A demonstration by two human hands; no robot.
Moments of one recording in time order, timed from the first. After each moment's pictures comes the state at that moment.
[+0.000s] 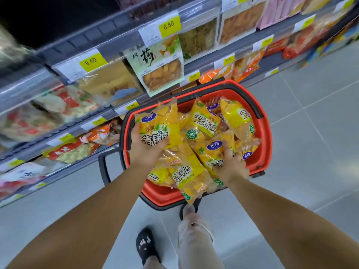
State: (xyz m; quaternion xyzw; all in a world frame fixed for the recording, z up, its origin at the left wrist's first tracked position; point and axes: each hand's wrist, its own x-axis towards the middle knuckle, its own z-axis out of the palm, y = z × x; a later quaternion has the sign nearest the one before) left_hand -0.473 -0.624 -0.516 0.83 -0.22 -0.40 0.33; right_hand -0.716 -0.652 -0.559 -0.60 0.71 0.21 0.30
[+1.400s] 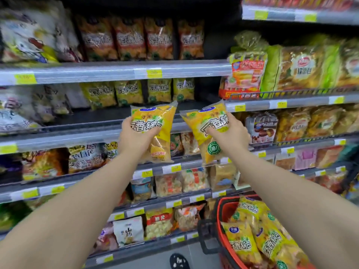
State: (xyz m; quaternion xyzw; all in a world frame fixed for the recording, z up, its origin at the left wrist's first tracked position) left_hand -0.124 -0.336 -0.149 0.76 -0.29 -0.07 0.58; right_hand -0.348 -0.471 -0.149 -0.74 0.53 -0.40 0.13
